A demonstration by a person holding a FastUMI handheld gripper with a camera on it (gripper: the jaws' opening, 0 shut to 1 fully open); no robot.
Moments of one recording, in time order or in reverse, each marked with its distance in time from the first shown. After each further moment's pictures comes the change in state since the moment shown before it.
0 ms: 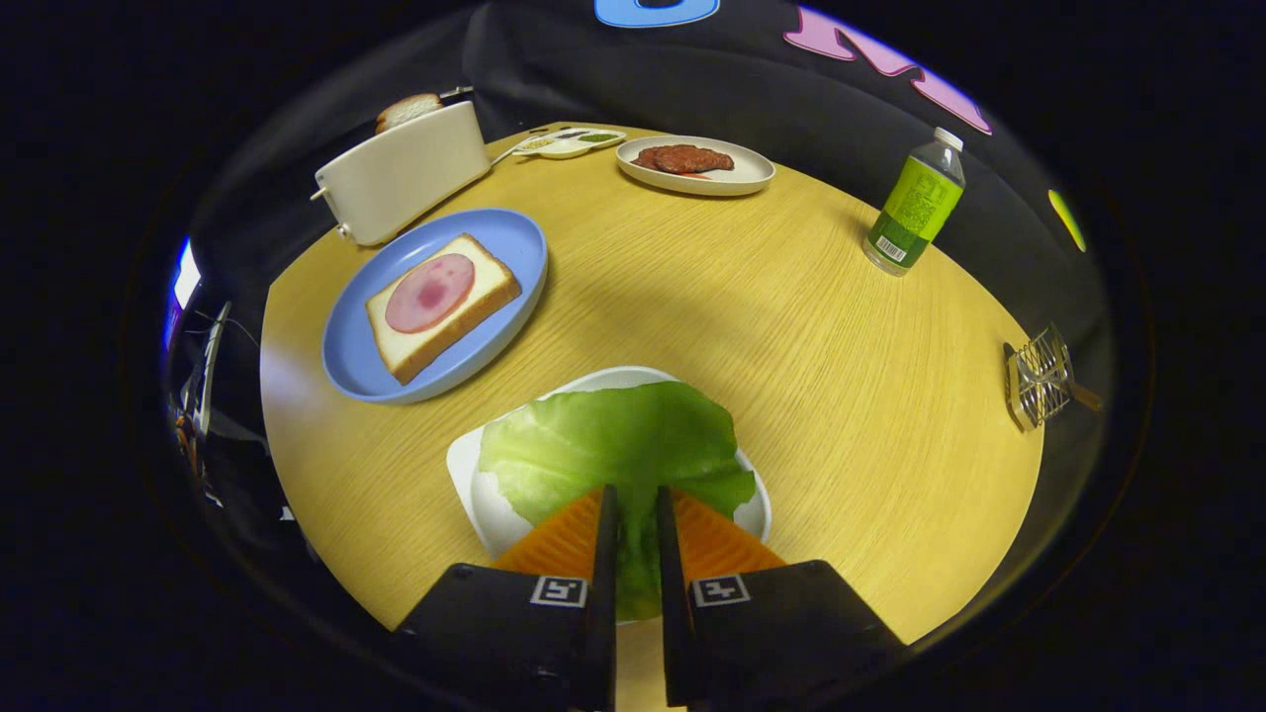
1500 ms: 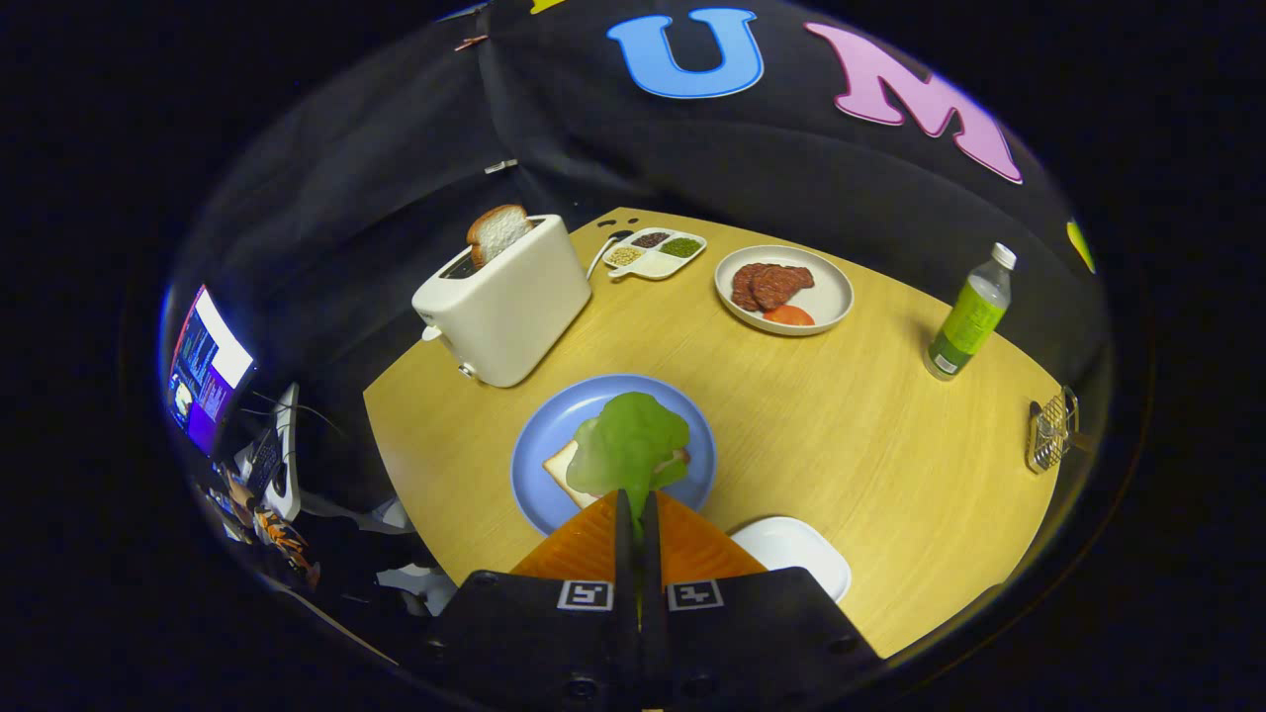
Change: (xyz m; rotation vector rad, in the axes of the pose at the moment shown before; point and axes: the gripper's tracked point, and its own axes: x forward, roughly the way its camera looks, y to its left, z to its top) arm -0.069 0.123 0.146 0.091 -0.146 0.196
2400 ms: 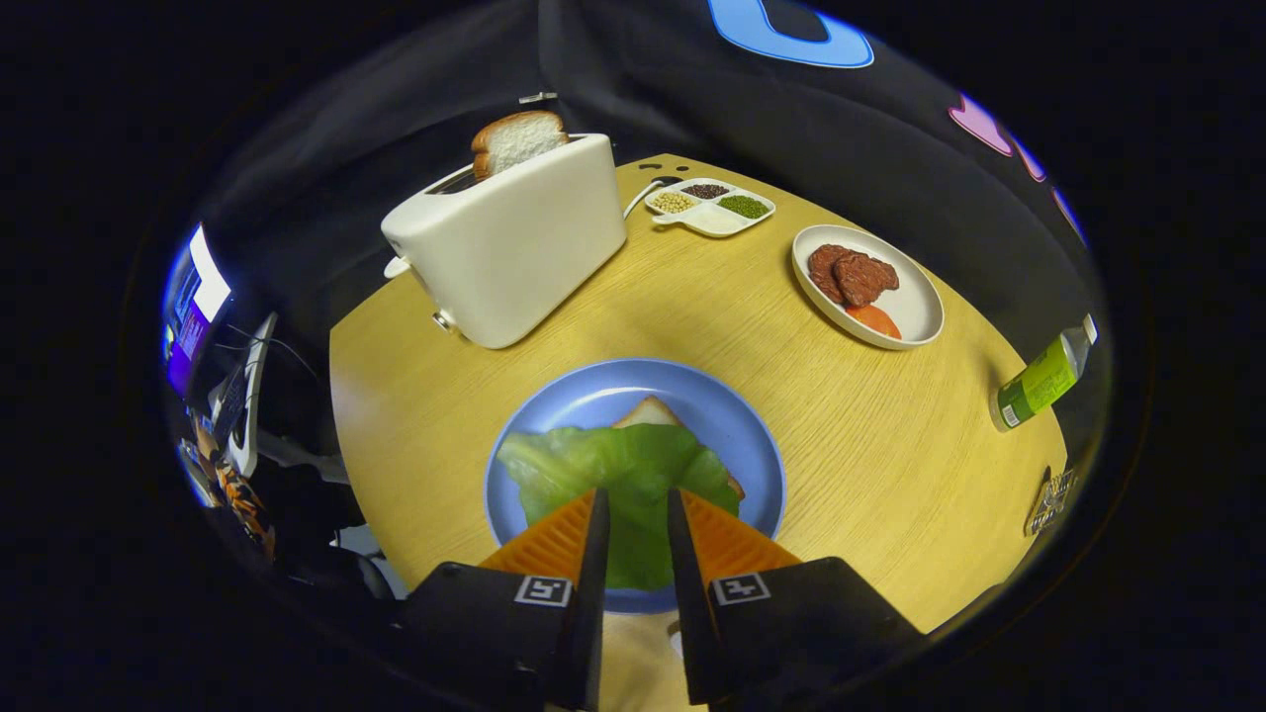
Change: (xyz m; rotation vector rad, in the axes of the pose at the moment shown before) arm 0.087 0.013 -0.007 -0.151 0.143 -0.027
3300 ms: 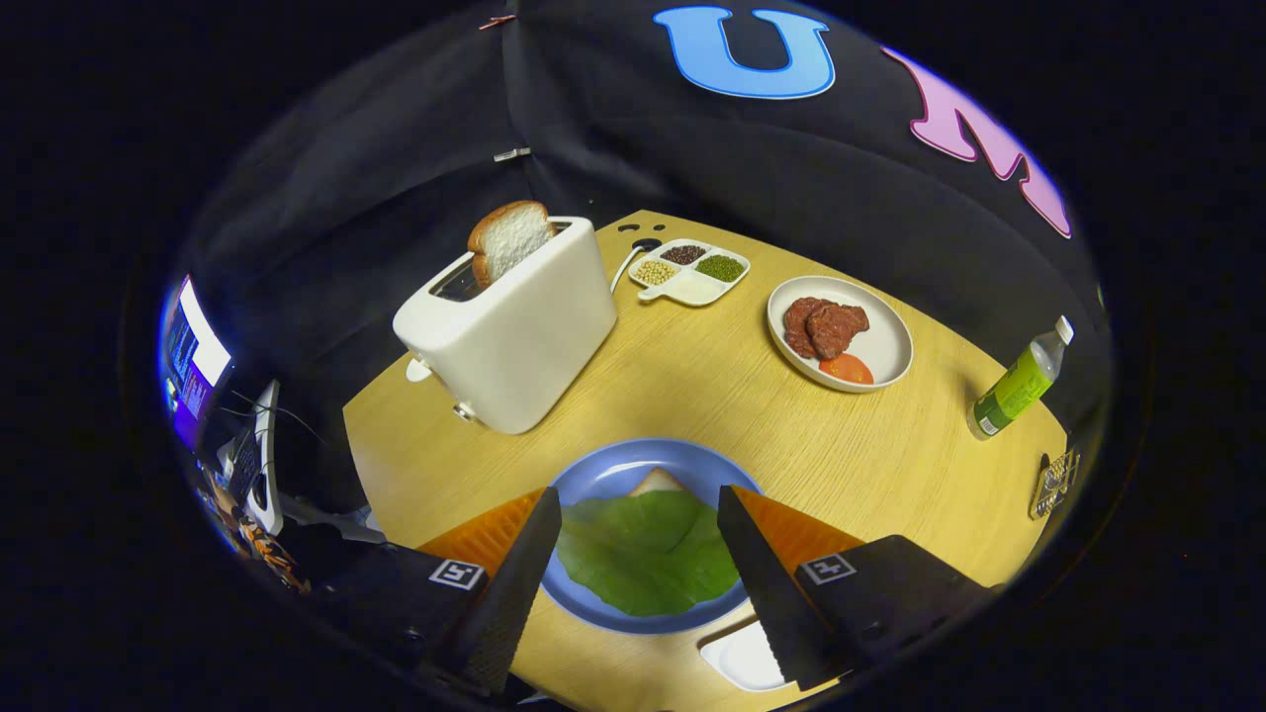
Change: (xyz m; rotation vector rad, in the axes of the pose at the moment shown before) arm -0.036 0.010 0.069 0.106 -0.167 -0.041
